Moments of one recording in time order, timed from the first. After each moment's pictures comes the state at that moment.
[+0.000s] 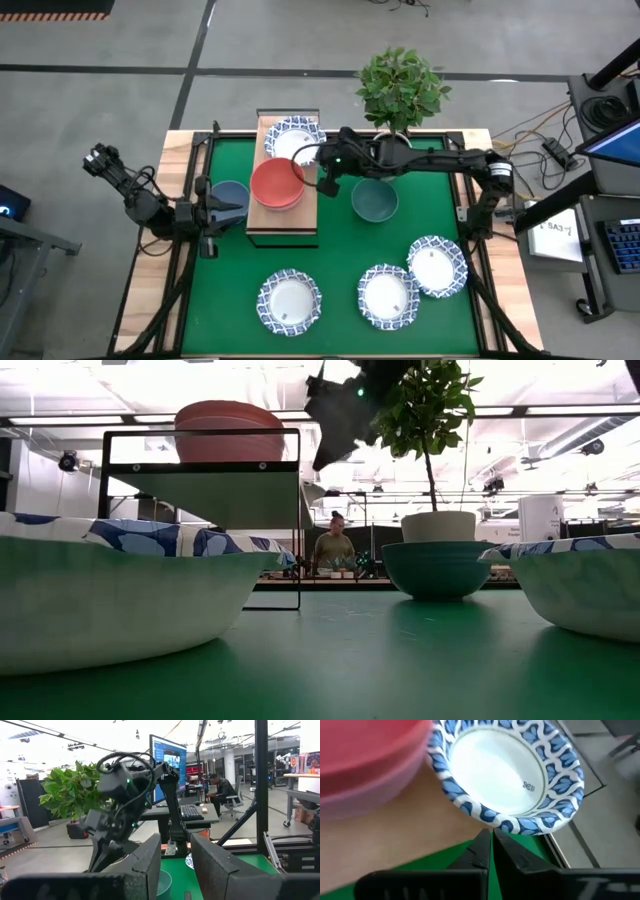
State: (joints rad) left arm -0.69 0.56 0.50 0.31 -0.81 0.27; right arm -0.20 1.79 1.60 -0.55 0.33 -0.04
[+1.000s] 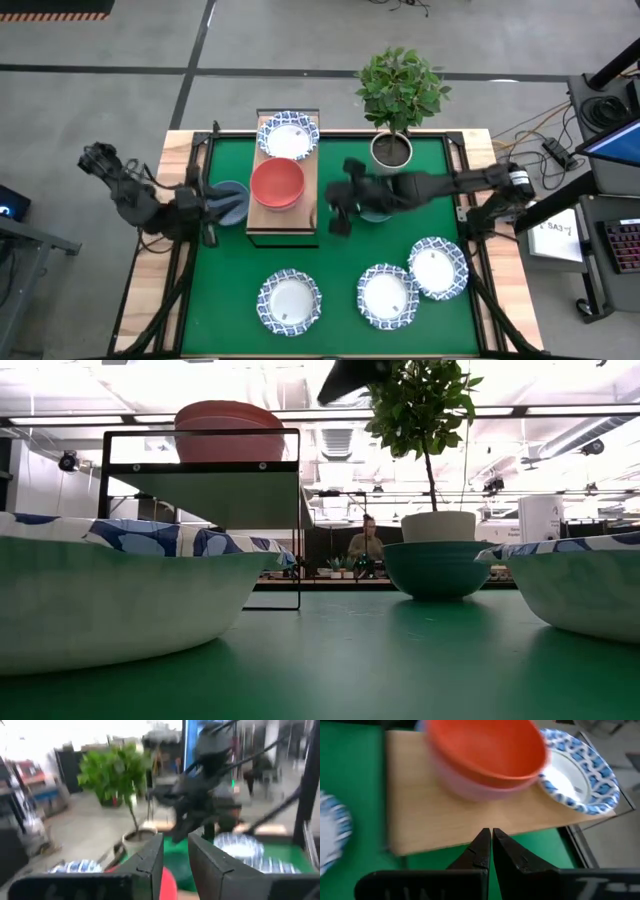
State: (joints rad) left arm -0.69 0.69 0.82 -0.17 -1.01 0.05; right arm 0.11 1.67 1.60 -0.66 0.42 0.04
